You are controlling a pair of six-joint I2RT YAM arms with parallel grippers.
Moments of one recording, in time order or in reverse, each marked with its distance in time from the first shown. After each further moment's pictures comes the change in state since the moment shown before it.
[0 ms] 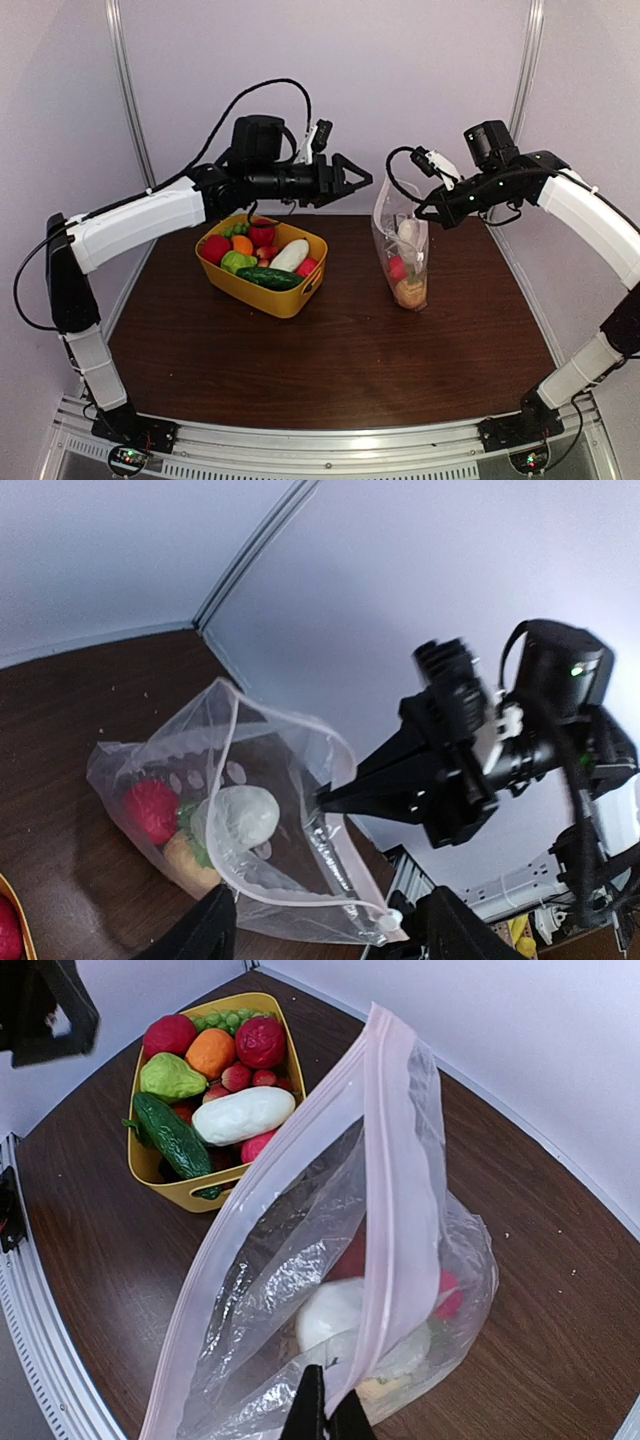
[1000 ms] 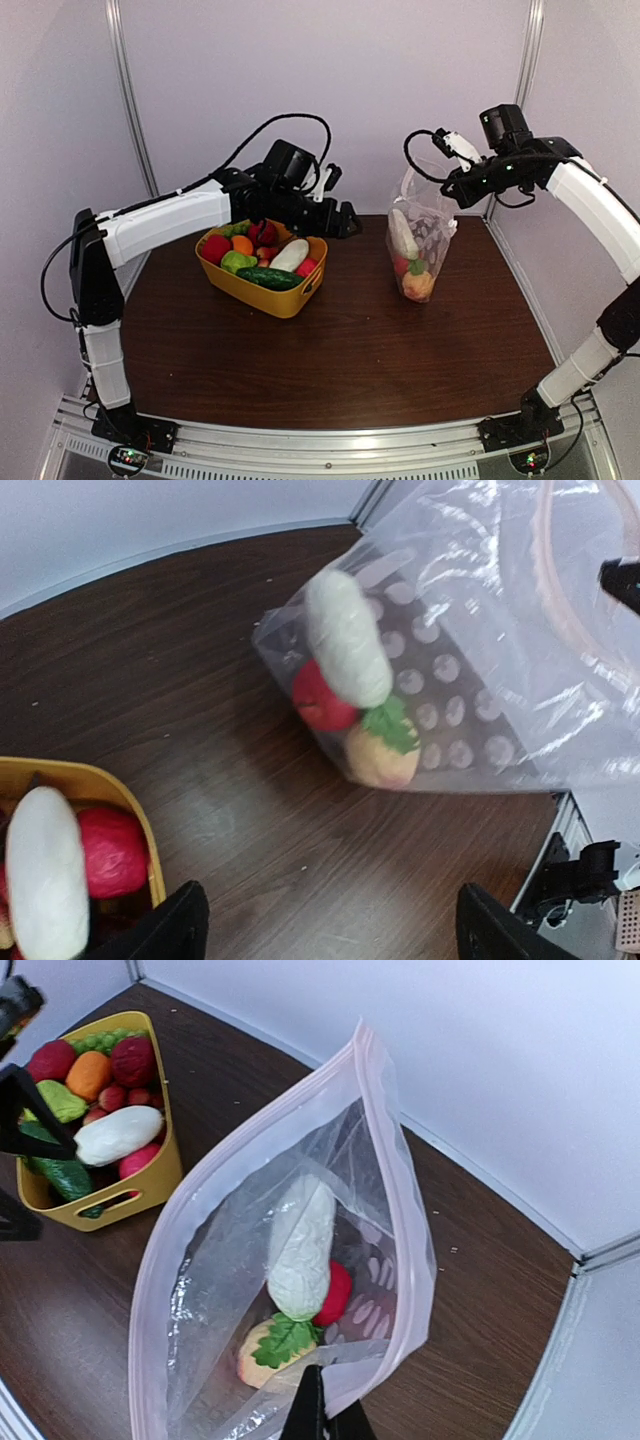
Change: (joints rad) left arm -0.016 0.190 0.124 -0.371 -0.216 0.231; right arm -0.056 0.028 0.108 -0.042 0.191 -0.039
